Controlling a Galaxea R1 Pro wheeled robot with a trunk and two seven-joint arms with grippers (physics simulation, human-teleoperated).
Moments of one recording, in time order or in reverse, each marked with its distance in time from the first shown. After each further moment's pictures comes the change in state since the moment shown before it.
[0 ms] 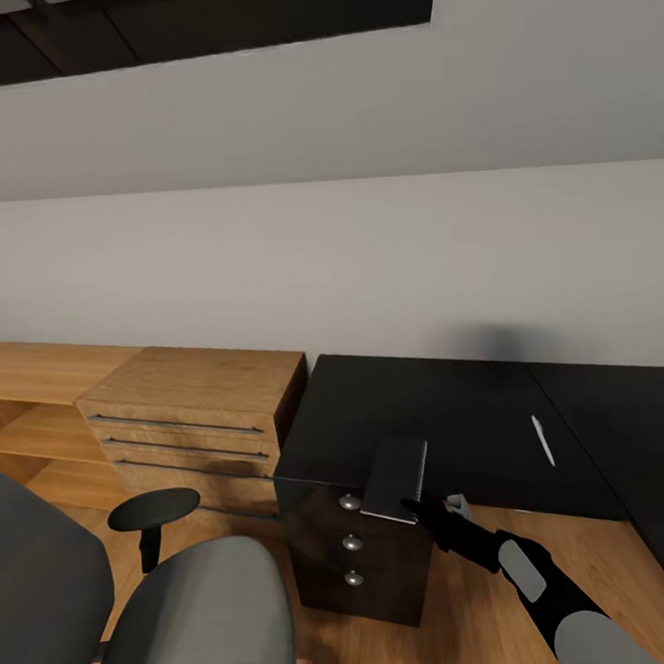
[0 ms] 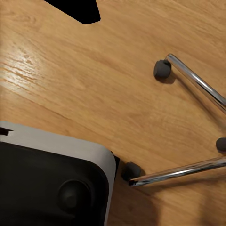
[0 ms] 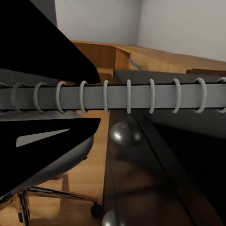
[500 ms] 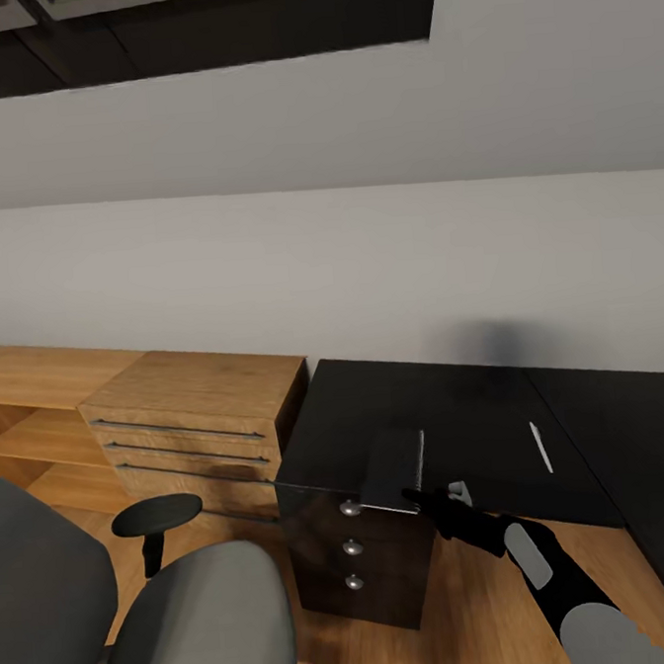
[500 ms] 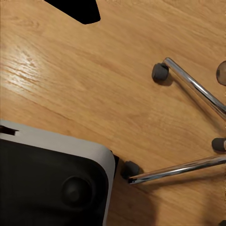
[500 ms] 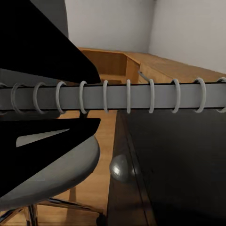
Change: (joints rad) left arm 0.000 0.000 0.001 0.000 0.000 0.001 0.000; right arm 0.001 -0.016 0.003 -0.112 0.013 0.135 -0.003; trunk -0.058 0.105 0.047
